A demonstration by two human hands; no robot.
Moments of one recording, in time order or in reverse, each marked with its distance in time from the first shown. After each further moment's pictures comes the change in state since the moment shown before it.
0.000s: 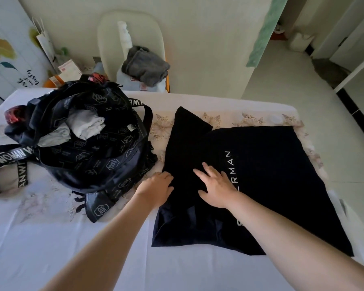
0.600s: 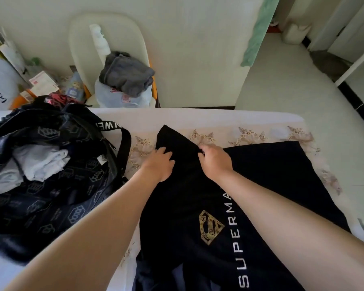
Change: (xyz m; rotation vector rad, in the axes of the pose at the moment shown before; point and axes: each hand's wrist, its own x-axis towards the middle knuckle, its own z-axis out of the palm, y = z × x) left_hand 0.207 -0.003 -0.087 0.076 -0.042 -0.139; right_hand 0.157 0.073 -0.089 0.210 0.454 0.201
